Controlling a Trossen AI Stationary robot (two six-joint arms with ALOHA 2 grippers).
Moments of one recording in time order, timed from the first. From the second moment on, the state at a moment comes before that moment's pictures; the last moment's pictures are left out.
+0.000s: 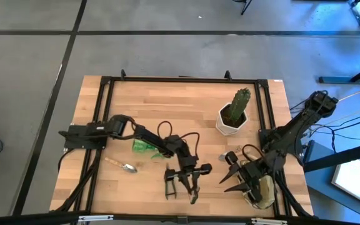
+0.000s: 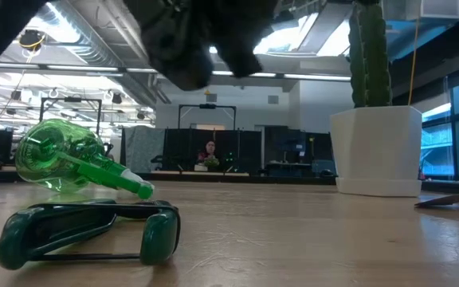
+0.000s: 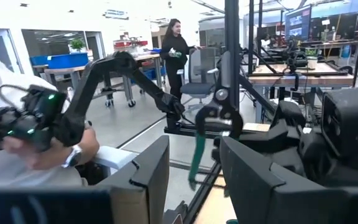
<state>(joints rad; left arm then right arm) -0.19 2.32 1.44 1.44 1.06 -0.63 0.83 1.24 0.57 0.75 0.33 0.09</state>
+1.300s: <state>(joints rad) -0.14 2.38 1.64 1.24 1.02 -0.51 0.83 1.25 0.57 0.76 0.28 0.24</state>
